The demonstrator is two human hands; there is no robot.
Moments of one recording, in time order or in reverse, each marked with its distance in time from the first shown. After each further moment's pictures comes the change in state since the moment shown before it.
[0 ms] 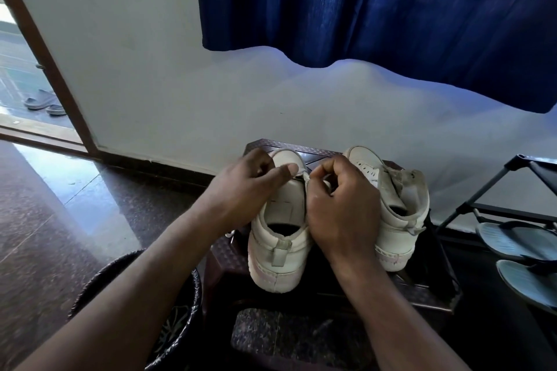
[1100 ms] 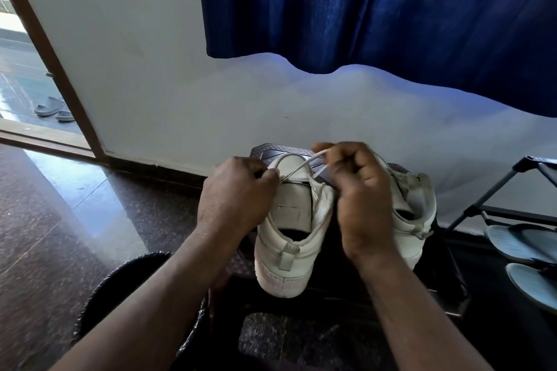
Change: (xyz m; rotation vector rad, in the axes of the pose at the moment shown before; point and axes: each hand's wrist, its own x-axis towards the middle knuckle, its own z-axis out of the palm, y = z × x) left_hand -0.006 0.009 0.001 0.151 0.299 -0.048; right_hand 0.017 -0.002 -0.006 0.760 -0.131 0.130
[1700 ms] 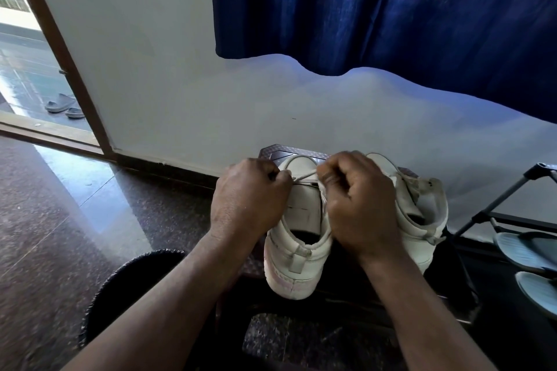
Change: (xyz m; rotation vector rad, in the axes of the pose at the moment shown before) left_hand -0.002 0.000 0.004 0.041 0.082 0.047; right_hand 0.001 0.002 -0.001 -0.733 -0.097 -0.389
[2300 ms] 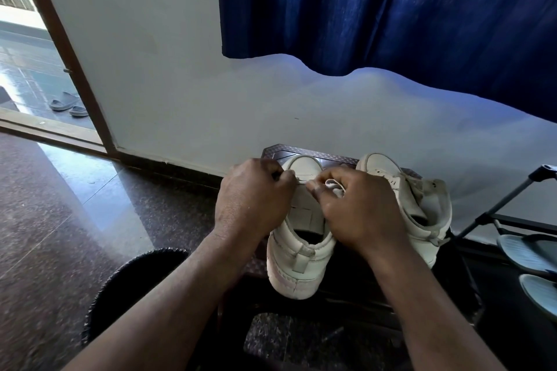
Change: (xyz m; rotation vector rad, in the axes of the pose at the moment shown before) left_hand 0.000 -0.002 0.001 -0.030 -0.010 0.007; right_hand 0.004 -0.005 -0.006 -0.178 -0.240 0.214
